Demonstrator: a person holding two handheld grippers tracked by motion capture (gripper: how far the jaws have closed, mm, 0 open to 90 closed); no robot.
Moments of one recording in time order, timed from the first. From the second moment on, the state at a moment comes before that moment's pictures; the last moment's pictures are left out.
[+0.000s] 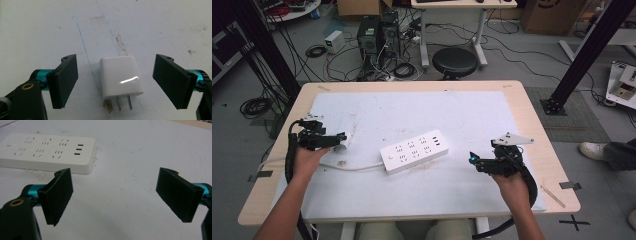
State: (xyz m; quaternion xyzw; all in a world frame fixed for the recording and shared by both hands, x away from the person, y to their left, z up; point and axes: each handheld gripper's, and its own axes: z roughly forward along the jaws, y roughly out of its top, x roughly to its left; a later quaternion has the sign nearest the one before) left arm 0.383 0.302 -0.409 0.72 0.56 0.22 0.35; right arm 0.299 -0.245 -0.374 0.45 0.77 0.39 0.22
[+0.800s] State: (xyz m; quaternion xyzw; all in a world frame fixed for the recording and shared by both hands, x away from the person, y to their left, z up) left arm 0.392 0.289 -0.431 0.73 0.58 0.18 0.31; right arm 0.295 -0.252 -0.372 0.45 0.77 0.39 0.22
